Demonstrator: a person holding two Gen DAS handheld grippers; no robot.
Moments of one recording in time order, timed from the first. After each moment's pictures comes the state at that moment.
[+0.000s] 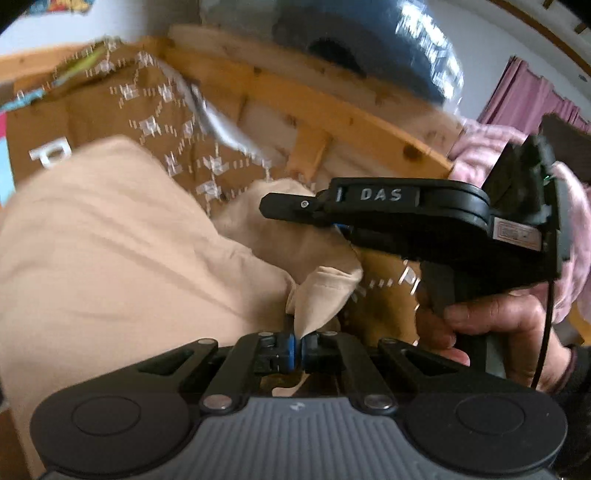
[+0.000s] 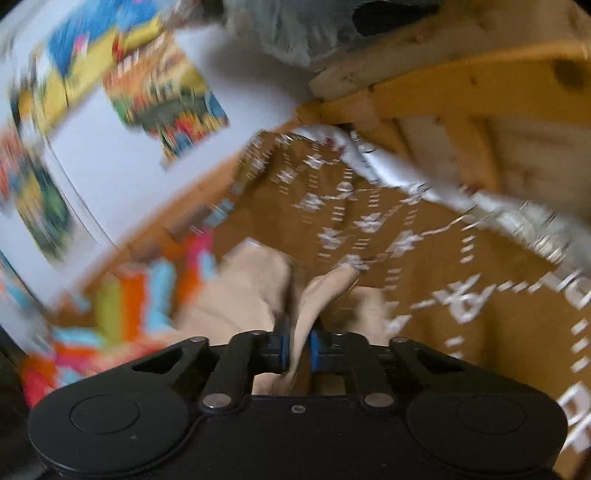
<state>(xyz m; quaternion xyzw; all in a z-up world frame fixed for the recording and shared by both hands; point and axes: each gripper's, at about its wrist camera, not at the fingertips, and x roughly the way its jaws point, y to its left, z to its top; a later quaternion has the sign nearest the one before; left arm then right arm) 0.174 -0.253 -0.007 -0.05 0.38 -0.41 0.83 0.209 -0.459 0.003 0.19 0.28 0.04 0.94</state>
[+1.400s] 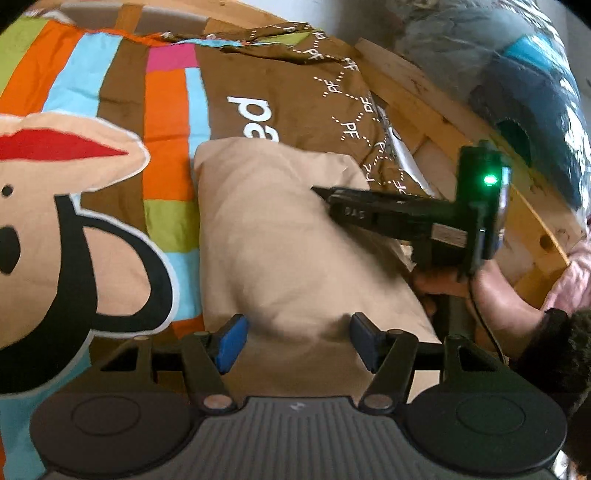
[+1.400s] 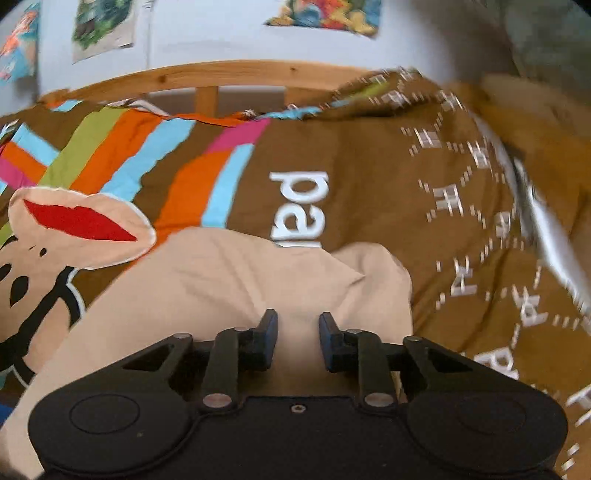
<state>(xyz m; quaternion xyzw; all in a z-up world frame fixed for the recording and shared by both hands) 0.205 -0.123 -0.041 -0.17 0.42 -0.22 0.86 0.355 -0.338 -0.073 -0.11 0.33 0.13 0.93</state>
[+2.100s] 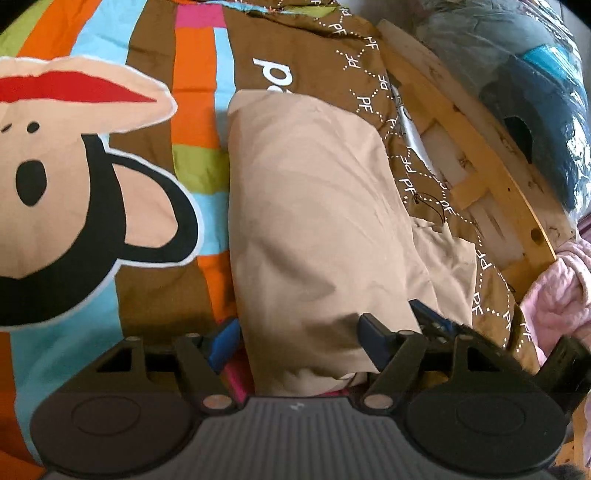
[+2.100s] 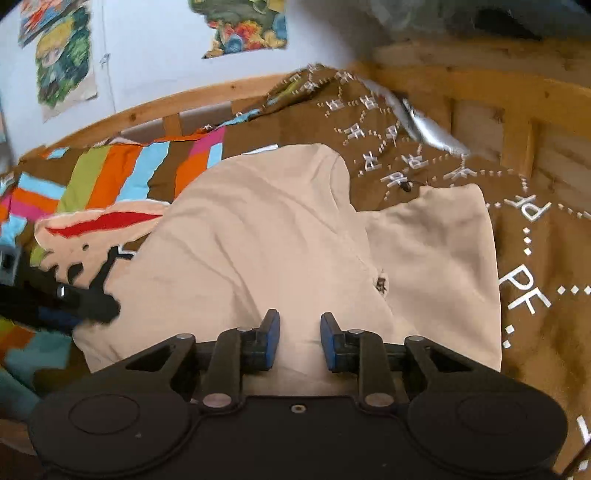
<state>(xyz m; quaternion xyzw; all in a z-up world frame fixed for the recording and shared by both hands) 0.186 -0.090 -0.050 -0.21 0.48 -0.23 0.82 0.158 -0.345 -0.077 -0.01 0.31 0.03 0.95</state>
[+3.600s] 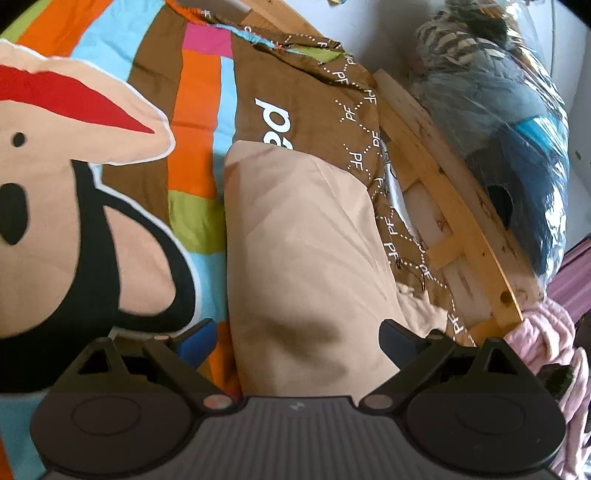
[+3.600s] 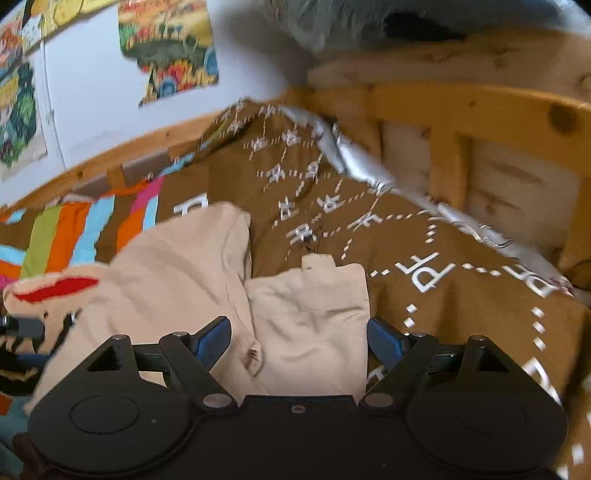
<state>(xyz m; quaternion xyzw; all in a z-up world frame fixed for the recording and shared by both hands) 0.228 -0.055 -0.063 -0.30 0.42 -0.25 0.82 0.198 -0.433 -0.041 0.05 0.30 -0.02 0.95</state>
